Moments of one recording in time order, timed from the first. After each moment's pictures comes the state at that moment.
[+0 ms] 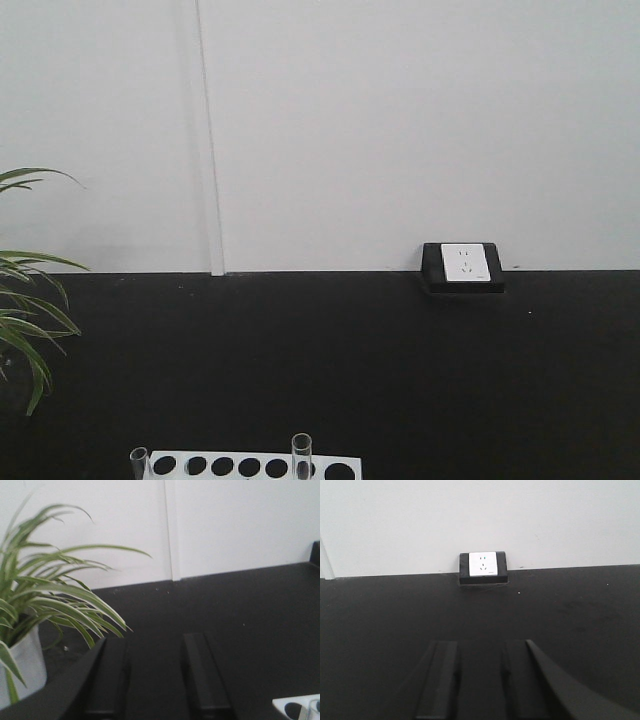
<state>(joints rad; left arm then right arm) 0.02 0.85 -0.42 0.26 -0.19 -0.24 0.00 0.63 -0.42 -0.09 0.06 0.11</state>
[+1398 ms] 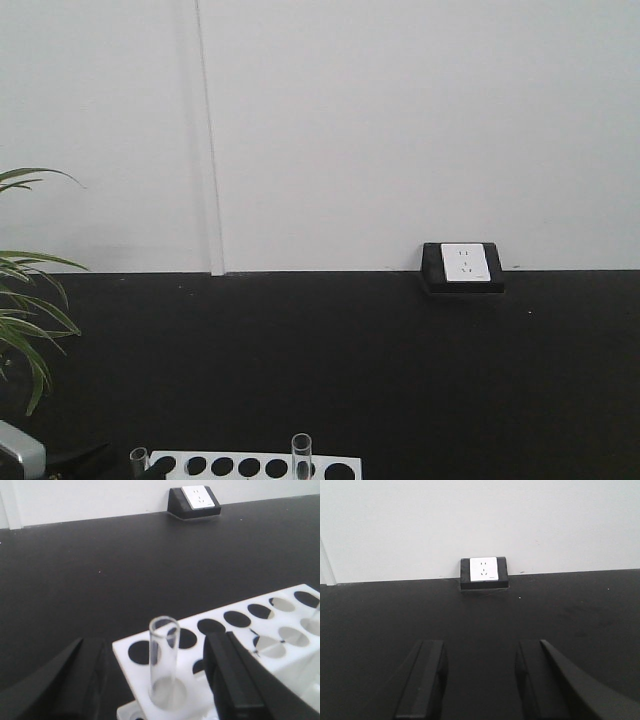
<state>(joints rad) -0.13 1.47 -0.32 0.48 -0.88 -0.39 0.00 0.63 -0.42 -0.08 0.05 0.11</state>
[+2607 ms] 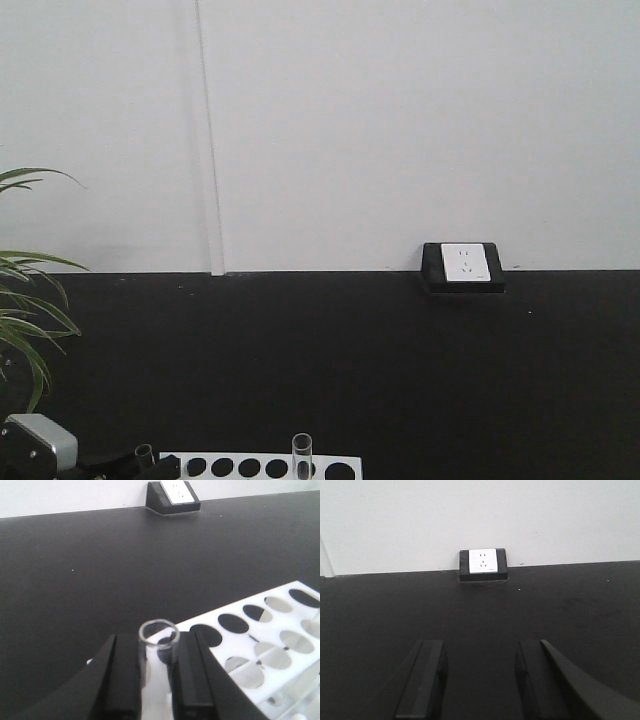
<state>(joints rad) -0.13 1.63 -0.39 0.55 -0.98 -0.43 0.00 0.63 -0.42 -0.08 0.08 0.11</state>
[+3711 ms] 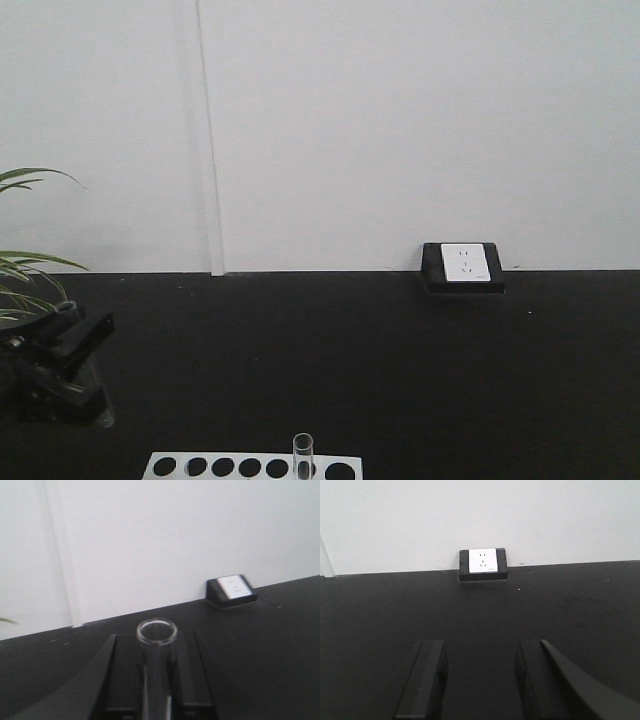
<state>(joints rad) -0.13 1.15 -0.60 0.46 -0.45 -0.49 0.00 0.63 -0.42 -0.08 0.08 0.11</state>
